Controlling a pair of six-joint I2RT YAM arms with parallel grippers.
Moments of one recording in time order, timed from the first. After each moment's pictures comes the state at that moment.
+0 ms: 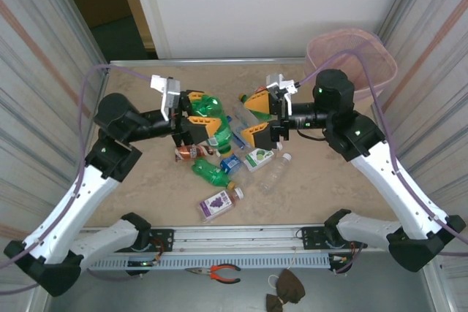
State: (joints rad) left arm -0.58 0.98 1.14 0.05 0.85 -0.31; right arm 0.63 1.12 1.35 -0.41 -0.88 0.10
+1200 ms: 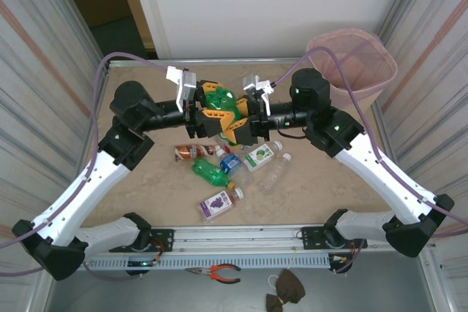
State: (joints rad) left arm -0.62 1.08 1.21 0.07 0.81 -0.25; right arm 0.74 1.22 1.39 -0.35 -0.82 0.15
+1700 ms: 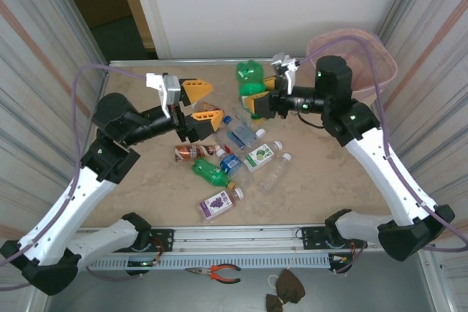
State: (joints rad) left arm -0.62 0.93 1.16 -0.04 0.59 -0.19; right arm 0.44 1.21 1.42 -0.45 -0.72 0.15
